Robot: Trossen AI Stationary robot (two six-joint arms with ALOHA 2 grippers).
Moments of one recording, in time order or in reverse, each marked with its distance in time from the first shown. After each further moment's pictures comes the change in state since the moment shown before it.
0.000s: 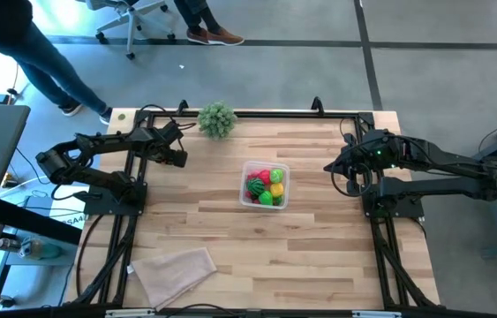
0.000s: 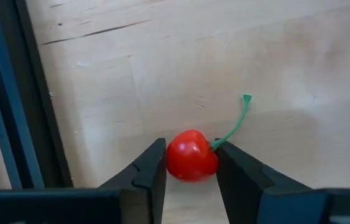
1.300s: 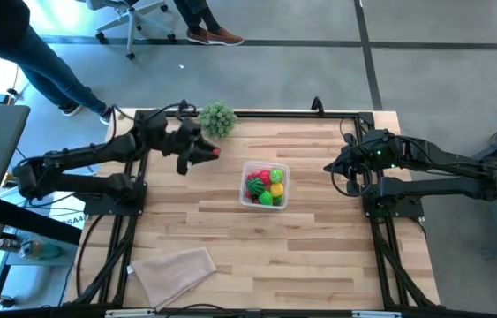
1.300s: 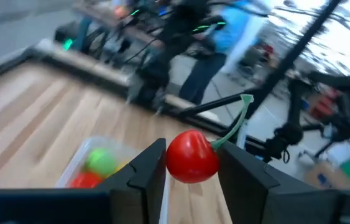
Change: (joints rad) left arm -0.326 -0.328 0.129 0.807 0.835 0.168; right arm 0.000 0.000 0.000 0.000 0.000 0.000
